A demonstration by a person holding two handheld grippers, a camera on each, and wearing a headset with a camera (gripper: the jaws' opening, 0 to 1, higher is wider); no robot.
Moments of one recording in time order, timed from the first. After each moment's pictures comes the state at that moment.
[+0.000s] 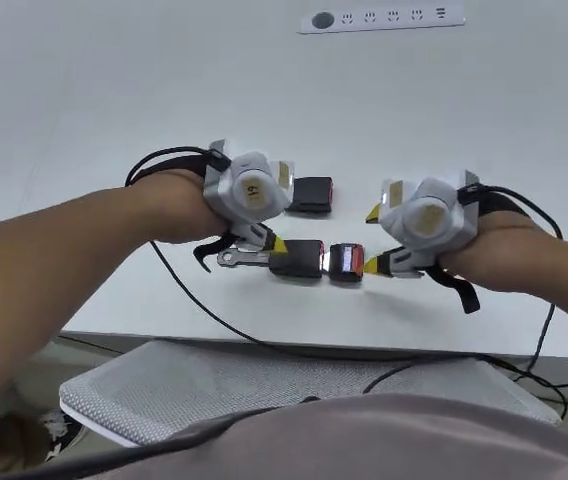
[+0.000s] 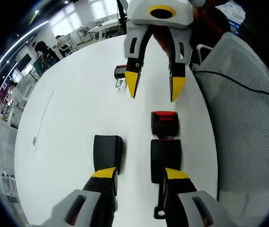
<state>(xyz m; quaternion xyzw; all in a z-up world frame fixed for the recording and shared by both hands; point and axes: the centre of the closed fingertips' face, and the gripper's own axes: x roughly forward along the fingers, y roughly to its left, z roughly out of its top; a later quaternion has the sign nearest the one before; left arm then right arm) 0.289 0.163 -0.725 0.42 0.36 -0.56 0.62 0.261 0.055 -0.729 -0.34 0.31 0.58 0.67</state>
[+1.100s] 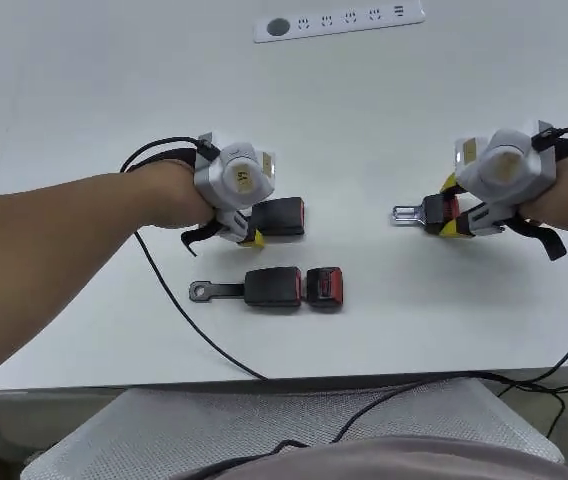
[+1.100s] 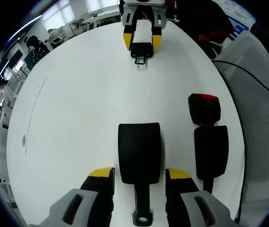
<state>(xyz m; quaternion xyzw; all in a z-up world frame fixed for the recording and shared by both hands) 0.350 0.169 -0.759 0.43 0.39 -0.57 0.58 0.340 -0.056 -0.758 -0.37 0.39 0.54 0.64</state>
